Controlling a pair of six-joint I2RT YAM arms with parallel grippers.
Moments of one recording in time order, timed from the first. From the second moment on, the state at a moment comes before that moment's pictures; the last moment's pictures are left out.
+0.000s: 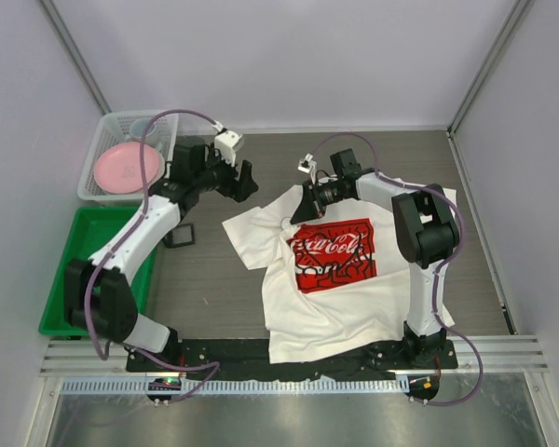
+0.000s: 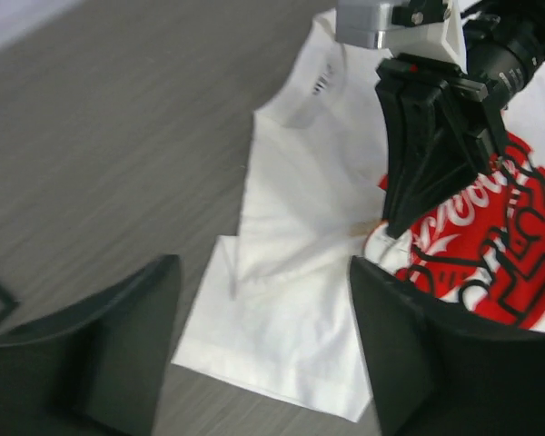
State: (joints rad) left arm -0.32 1.56 1.27 -0.30 0.52 0.10; right arm 0.35 2.08 1.43 -0.36 -1.14 -0.26
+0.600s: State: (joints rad) left arm -0.33 1.61 0.85 0.21 0.75 -0.18; right arm 0.35 2.04 1.25 0.09 -1.11 0.19
